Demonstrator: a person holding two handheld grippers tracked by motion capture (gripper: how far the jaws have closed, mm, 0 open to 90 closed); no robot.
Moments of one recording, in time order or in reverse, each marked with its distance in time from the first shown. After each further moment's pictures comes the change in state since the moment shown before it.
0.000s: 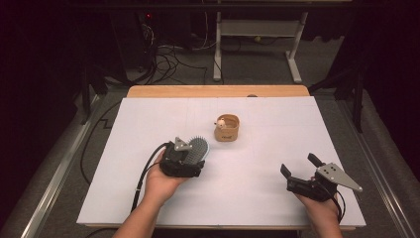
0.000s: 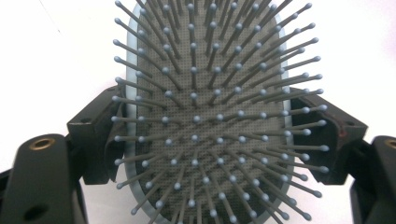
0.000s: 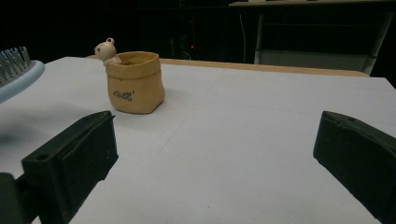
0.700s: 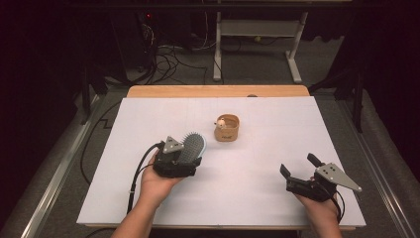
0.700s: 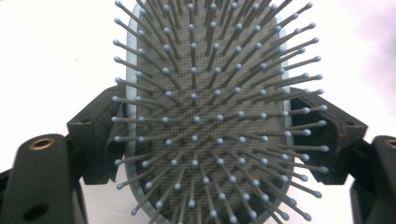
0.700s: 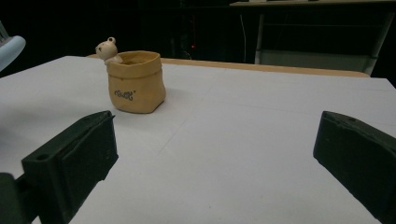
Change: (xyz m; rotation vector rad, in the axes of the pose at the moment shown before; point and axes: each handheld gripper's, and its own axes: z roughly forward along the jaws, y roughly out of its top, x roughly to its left) left arm 0.007 -0.007 -0.016 -0.134 -0.033 -0.024; right arm 0.001 0.000 0.000 0.002 0.001 -0.003
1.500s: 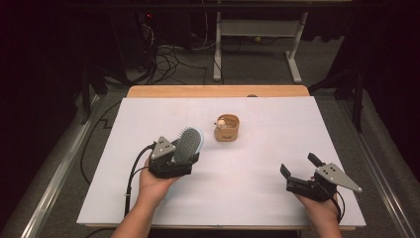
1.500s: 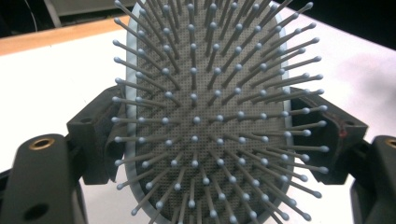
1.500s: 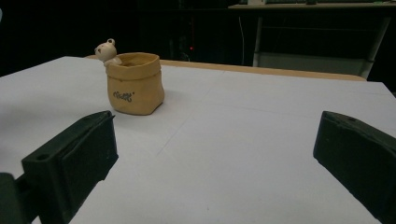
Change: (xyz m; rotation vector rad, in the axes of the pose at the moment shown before) left arm 0.006 -0.008 -0.010 -0.193 -0.033 0.017; right arm 0.001 0.001 -0.001 -0.008 -0.008 -0.012
